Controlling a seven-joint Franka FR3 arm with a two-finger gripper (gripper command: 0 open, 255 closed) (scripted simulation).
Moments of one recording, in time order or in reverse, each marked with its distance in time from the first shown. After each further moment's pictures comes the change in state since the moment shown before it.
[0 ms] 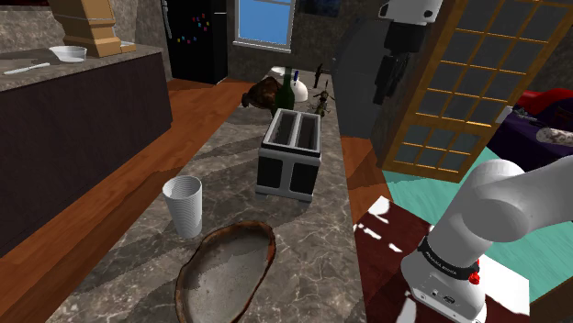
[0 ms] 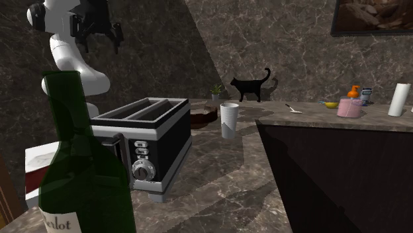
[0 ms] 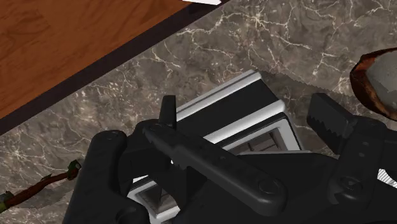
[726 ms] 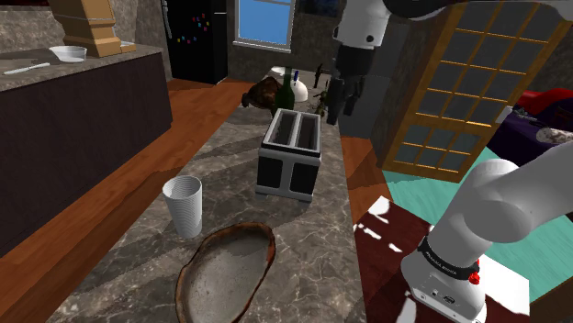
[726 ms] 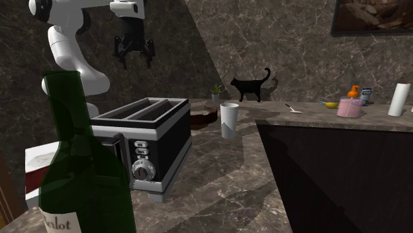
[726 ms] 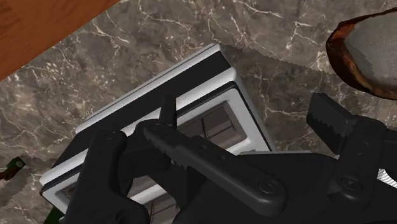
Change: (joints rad) arm 0.034 0.192 0.146 0.002 0.096 0.194 0.163
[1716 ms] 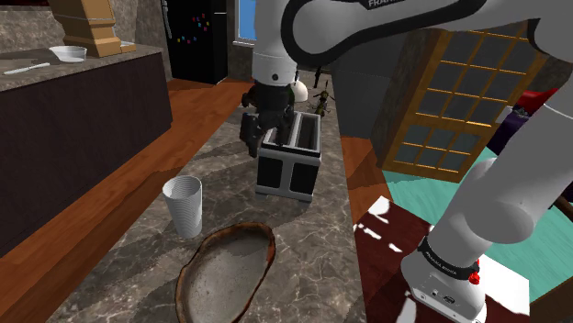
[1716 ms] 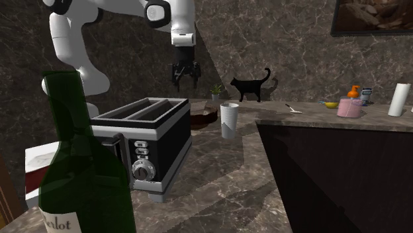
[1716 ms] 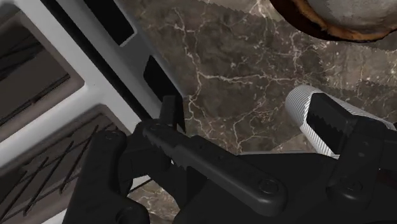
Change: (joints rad) arm 0.038 0.467 0.216 0.219 -0.017 0.262 0.291
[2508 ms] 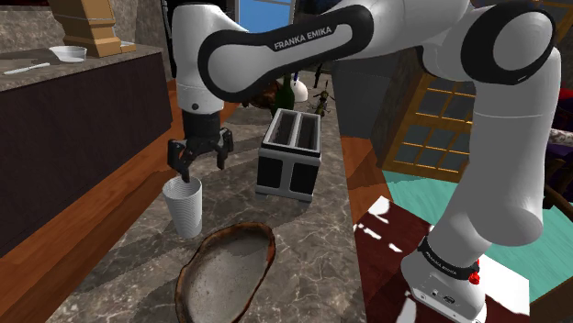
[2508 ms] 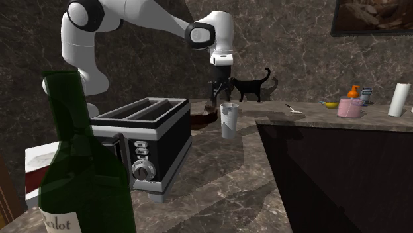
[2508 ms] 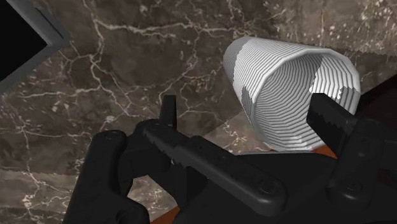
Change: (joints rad) arm 0.131 0.492 0.047 0.416 -0.198 0.052 0.252
